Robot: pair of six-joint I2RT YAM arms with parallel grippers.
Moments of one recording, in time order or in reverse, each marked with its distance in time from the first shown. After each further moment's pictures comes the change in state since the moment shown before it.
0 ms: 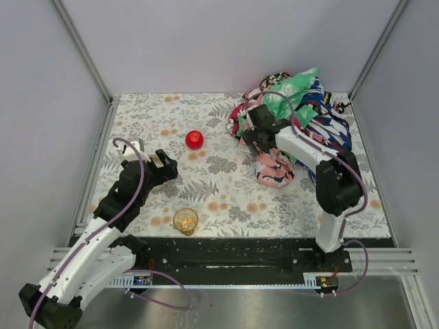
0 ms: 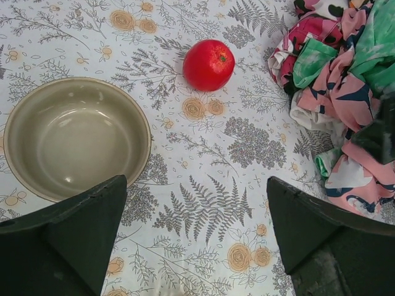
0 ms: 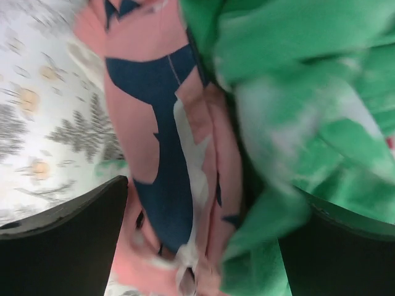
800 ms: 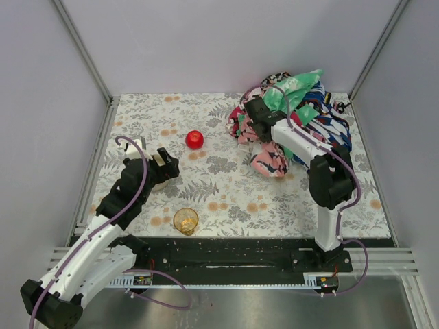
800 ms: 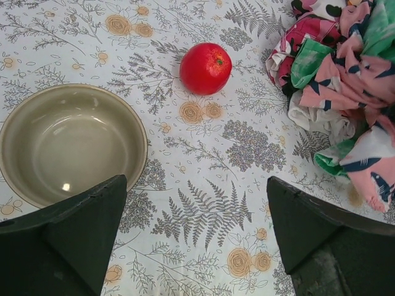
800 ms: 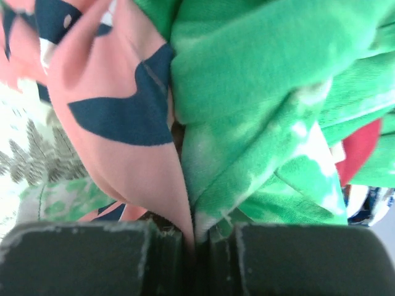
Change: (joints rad) left arm 0.005 0.037 -0.003 0.042 0.006 0.021; right arm 0.006 0.148 0.117 -0.084 0.208 -0.103
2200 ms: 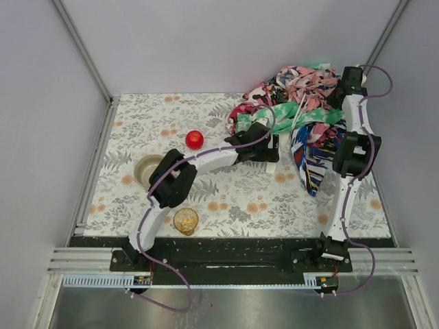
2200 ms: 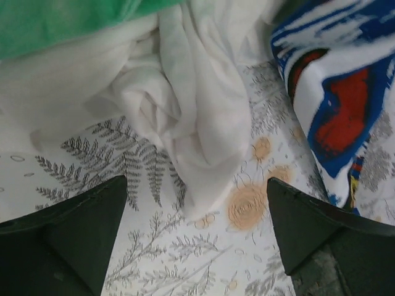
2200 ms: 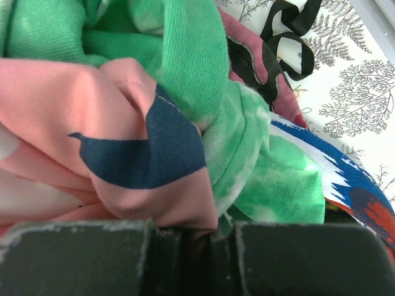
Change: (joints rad) left arm -0.357 1.502 1.076 0.114 0.341 -0.059; right arm -0.697 0.542 0.817 -0.026 -0.443 0.691
